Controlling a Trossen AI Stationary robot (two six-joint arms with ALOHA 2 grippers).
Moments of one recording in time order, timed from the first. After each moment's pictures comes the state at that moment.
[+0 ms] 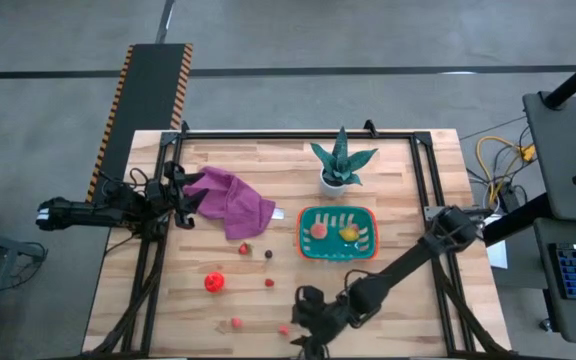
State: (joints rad) left arm -0.02 0.19 0.03 0.57 -0.30 0.14; right arm 0.62 2.04 1.45 -0.13 0.16 0.74
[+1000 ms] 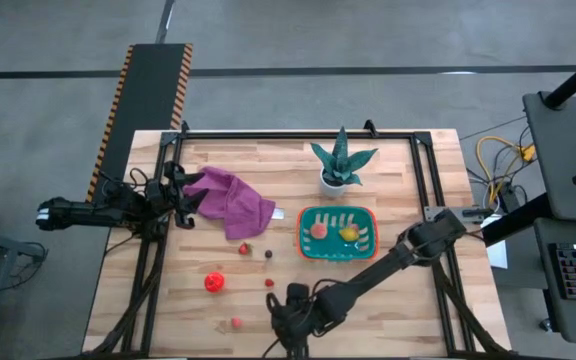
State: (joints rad) left arm -0.02 0.19 0.03 0.57 -0.30 0.14; right arm 0.56 2.33 1.97 -0.71 0.10 0.58
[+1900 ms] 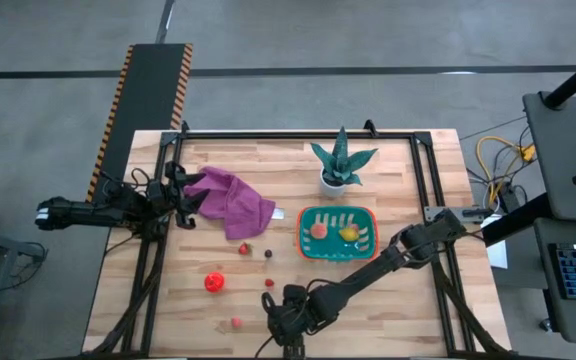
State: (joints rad) left arm -0.02 0.20 0.03 0.57 -0.30 0.14; right arm 0.53 2.39 1.99 -0.68 0.04 0.57
